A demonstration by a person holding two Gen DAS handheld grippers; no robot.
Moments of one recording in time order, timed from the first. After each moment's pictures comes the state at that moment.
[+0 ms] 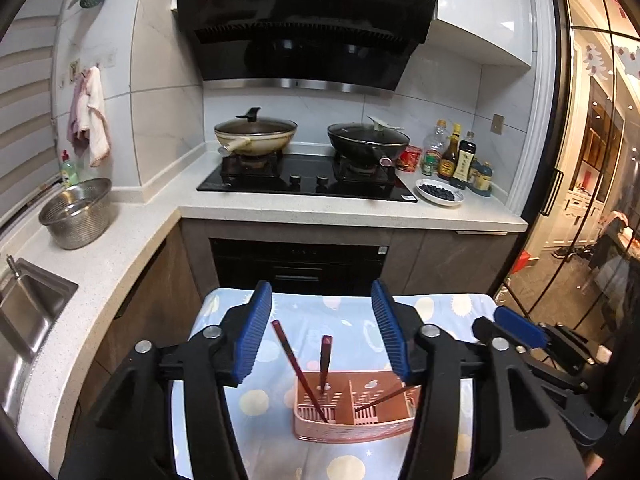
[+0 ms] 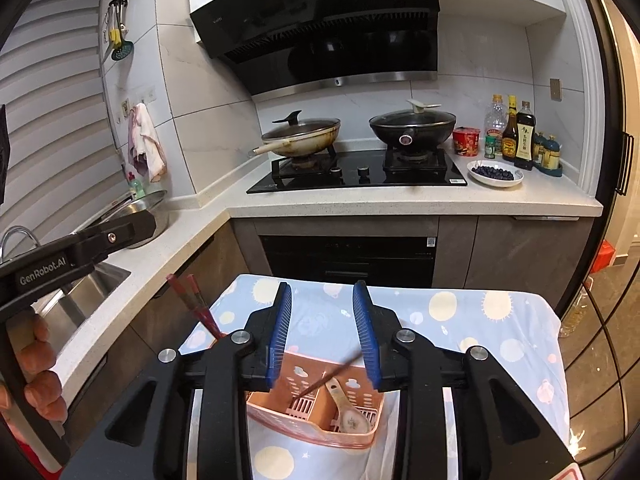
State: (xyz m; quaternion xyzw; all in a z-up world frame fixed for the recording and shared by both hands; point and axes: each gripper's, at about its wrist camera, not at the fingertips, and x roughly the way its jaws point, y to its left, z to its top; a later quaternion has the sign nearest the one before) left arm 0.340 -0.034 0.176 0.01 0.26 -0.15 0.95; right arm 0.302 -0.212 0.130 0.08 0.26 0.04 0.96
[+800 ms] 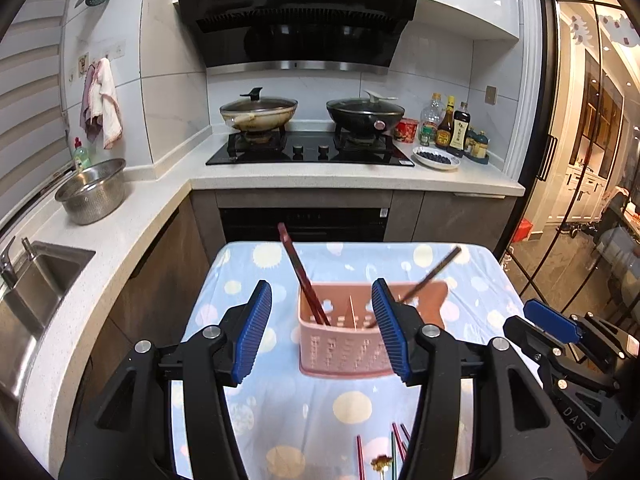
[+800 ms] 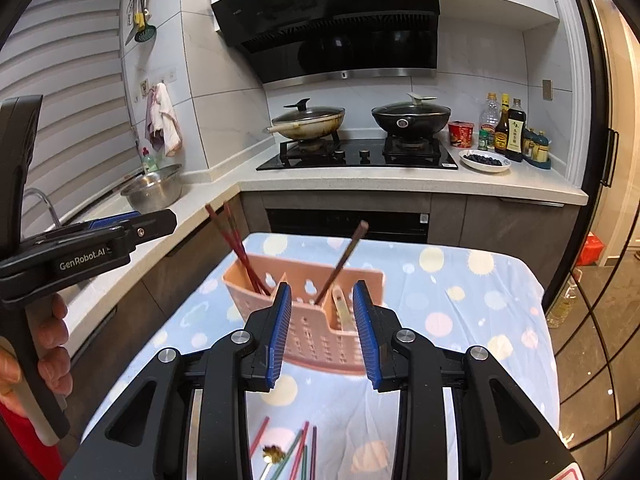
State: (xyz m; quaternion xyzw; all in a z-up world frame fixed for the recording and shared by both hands) left arm 0.263 -0.021 0.137 0.03 0.29 -0.14 0.95; right arm 0.198 -0.196 0.102 0.05 0.27 0.03 0.96
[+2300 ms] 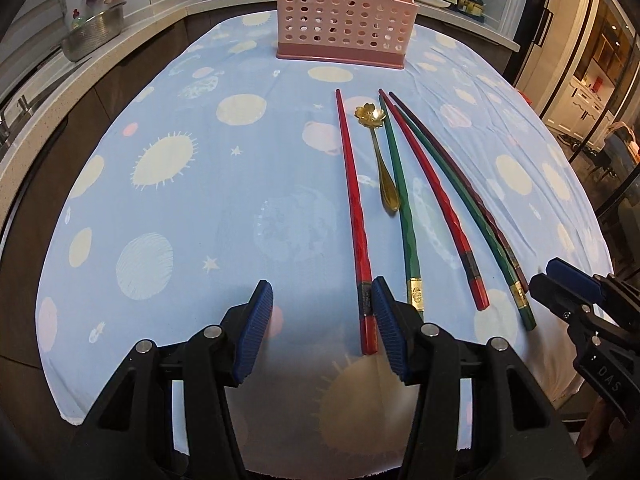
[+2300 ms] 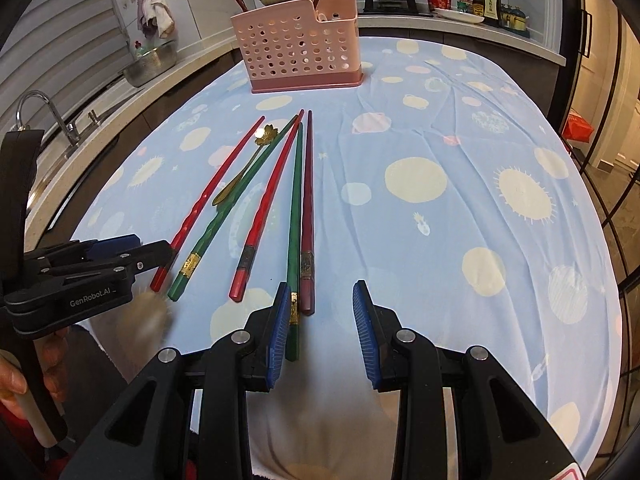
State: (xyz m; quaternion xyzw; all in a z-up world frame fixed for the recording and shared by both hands) left arm 0.055 -0.001 -0.086 0.05 0.49 -0.14 0.86; right arm -0.008 -0.178 -0.083 0.08 0.45 0.03 0.89
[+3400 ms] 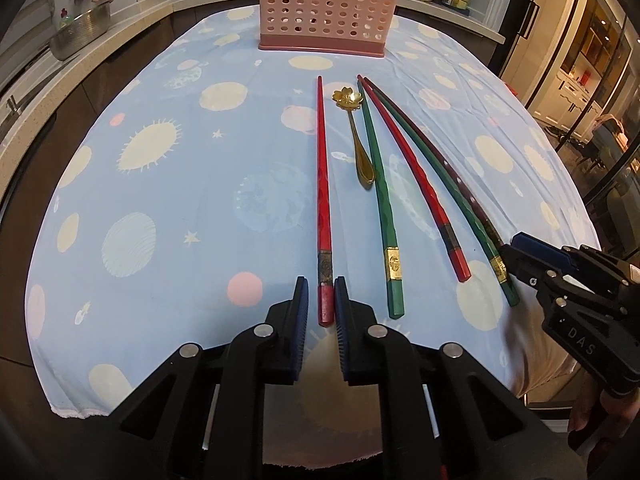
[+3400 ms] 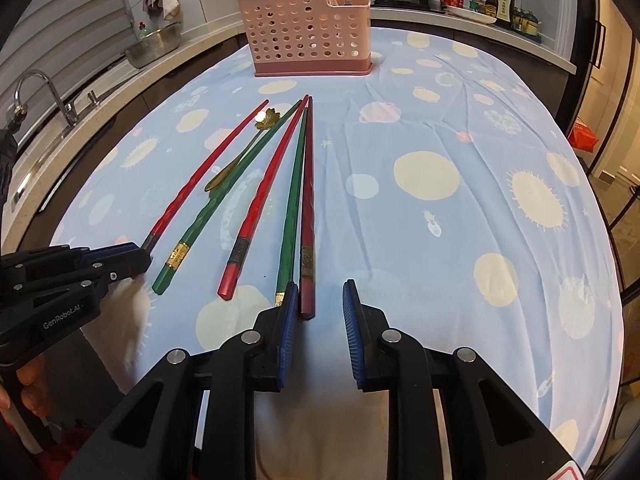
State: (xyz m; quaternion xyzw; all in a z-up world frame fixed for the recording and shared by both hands) left arm 0.042 -0.003 -0.089 0.05 0.50 -0.16 0.85; right arm 0.005 -0.171 -0.096 0.05 0.46 0.03 0.88
